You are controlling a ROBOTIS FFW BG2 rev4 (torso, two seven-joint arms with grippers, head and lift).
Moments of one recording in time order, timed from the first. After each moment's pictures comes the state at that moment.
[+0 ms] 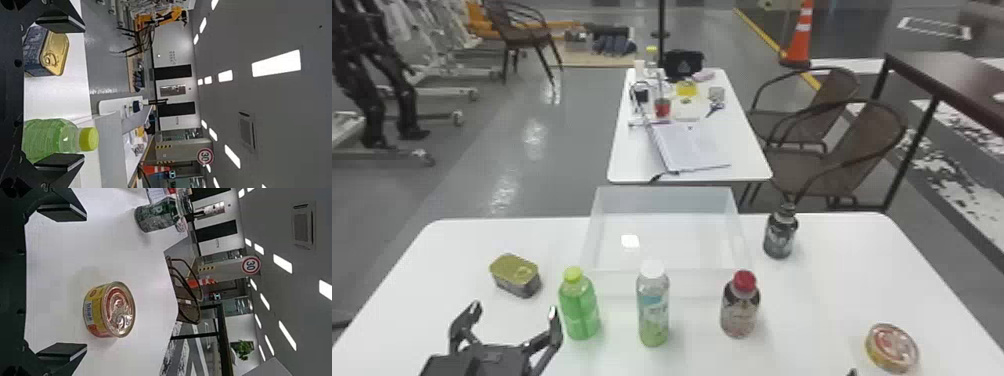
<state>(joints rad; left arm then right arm) 0.42 0.00 0.04 -1.82 -0.10 -0.26 0.02 0.42 -0.04 -0.03 -1.56 -0.30 -0.29 -0.15</state>
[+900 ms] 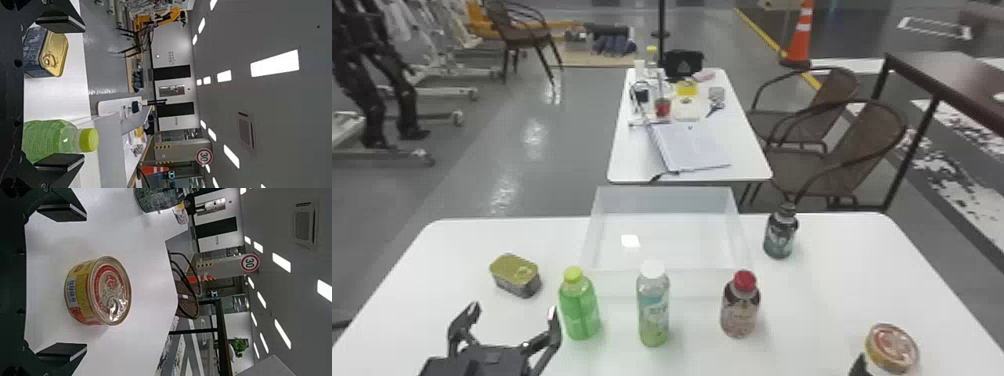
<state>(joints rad) 0.42 0.00 0.04 -1.82 -0.11 -0.27 0.02 0.26 -0.07 -0.07 -1.35 -0.29 -0.35 -0.13</state>
